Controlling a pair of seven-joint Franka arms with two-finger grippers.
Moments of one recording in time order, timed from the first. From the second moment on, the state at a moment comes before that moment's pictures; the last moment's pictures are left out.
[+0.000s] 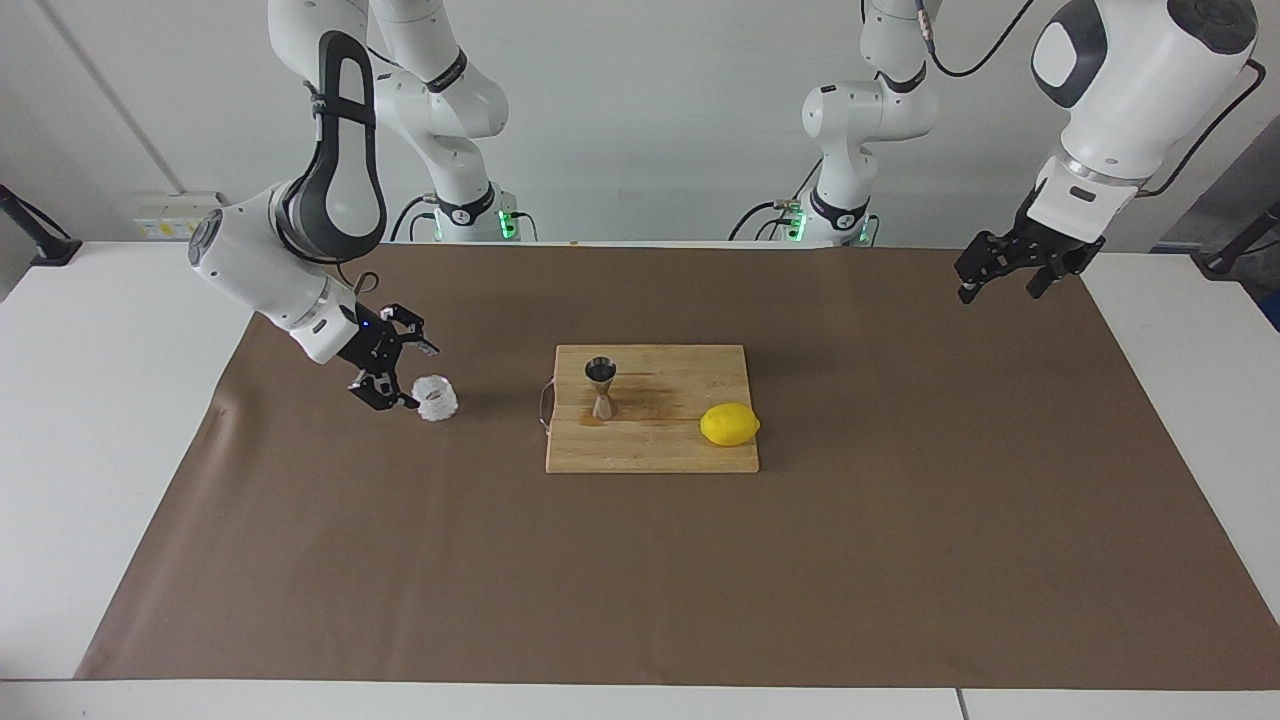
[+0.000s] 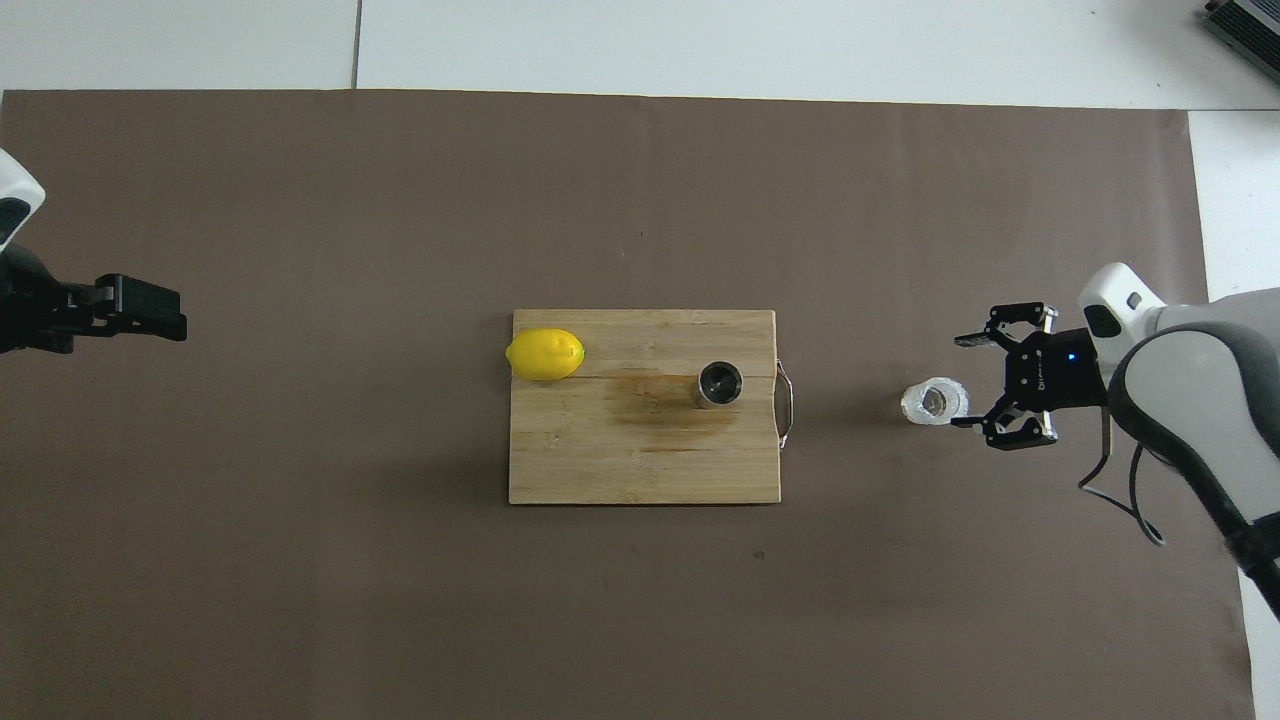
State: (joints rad) left arm -0.01 -0.04 -0.05 -1.68 -0.02 1.65 -0.10; right arm -0.13 0.05 0.02 -2.14 0.56 2.08 -1.73
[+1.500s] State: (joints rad) left arm -0.01 -0.04 -0.05 -1.68 -0.02 1.65 -0.10; right arm -0.05 -0.01 0.03 -1.62 0.04 1.63 0.04
